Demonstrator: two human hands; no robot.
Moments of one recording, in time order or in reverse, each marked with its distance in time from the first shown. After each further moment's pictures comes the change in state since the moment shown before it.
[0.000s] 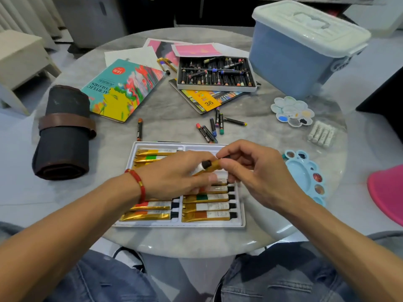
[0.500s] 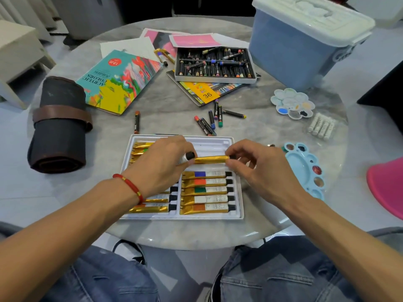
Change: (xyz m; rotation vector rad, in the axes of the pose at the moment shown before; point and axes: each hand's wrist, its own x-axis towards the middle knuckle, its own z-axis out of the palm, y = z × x) left_hand -0.001 -0.027 0.010 0.412 0.388 -0.043; right_hand -0.005 0.024 -0.004 -0.379 0.067 0.011
